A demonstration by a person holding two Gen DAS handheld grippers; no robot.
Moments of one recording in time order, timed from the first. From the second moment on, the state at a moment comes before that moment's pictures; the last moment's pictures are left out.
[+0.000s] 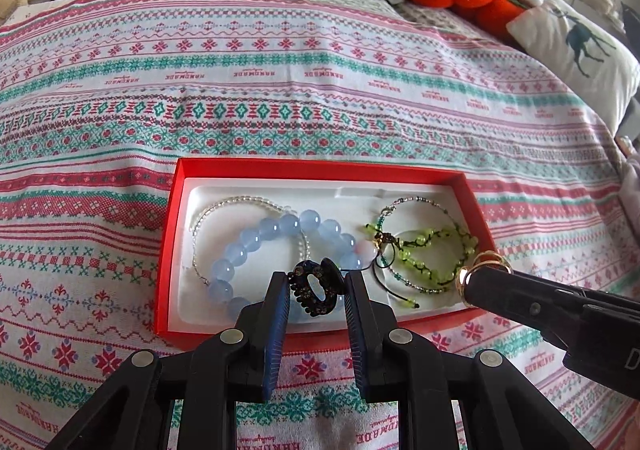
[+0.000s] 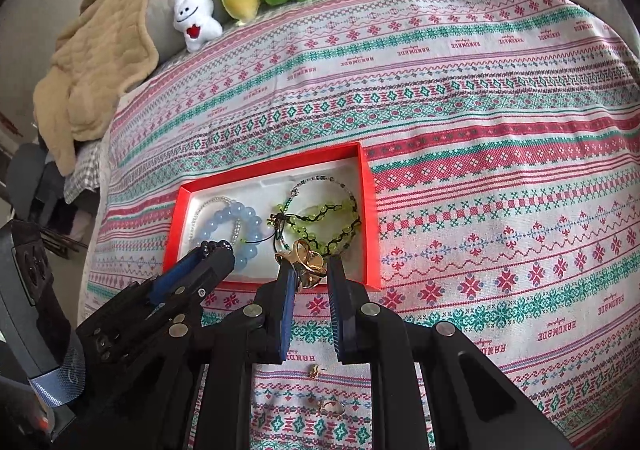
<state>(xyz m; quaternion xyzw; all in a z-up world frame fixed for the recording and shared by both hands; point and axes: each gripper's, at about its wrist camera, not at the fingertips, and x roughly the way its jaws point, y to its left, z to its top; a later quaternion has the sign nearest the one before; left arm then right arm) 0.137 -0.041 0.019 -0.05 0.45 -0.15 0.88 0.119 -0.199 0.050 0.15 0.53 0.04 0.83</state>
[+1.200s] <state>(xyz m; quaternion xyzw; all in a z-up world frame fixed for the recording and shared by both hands) 0.066 -0.021 0.040 -0.01 0.47 -0.15 0.87 0.065 -0.210 0.102 0.14 0.49 0.06 0.86</state>
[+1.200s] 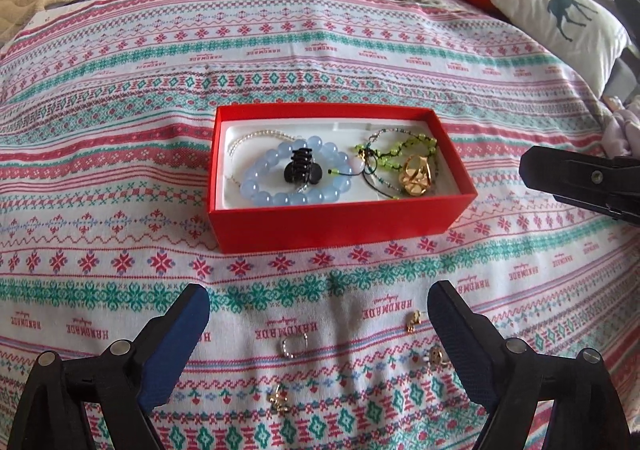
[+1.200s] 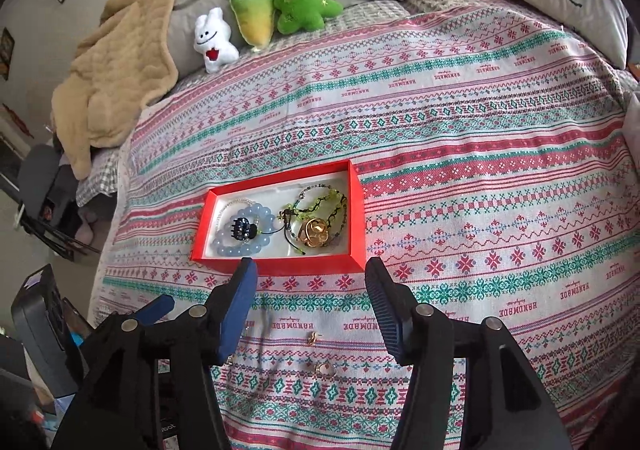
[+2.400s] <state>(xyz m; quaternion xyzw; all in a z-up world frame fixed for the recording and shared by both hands) 0.011 0.041 -0.017 0.06 0.51 -0.16 0.84 -0.012 -0.177 0.024 -0.06 0.56 0.06 0.82</state>
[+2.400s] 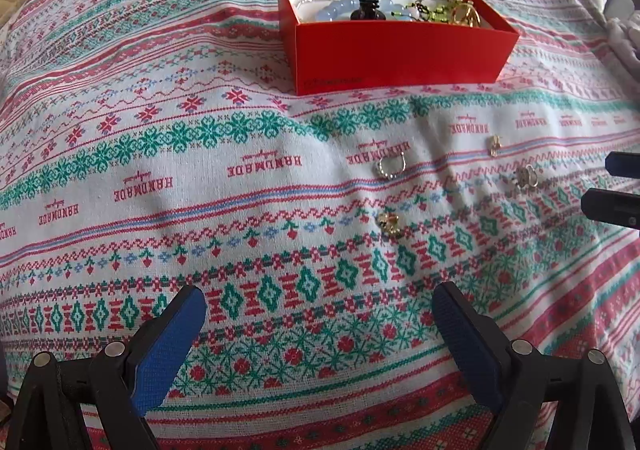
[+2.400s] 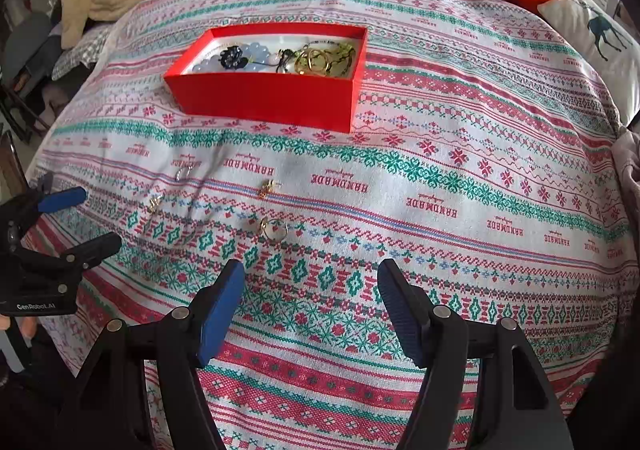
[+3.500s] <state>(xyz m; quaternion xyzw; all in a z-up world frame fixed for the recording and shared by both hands) 0.017 0.020 -0.016 0.04 0.51 -0.20 0.83 0.027 -0.142 -0.010 -0.08 0.55 0.08 0.82</state>
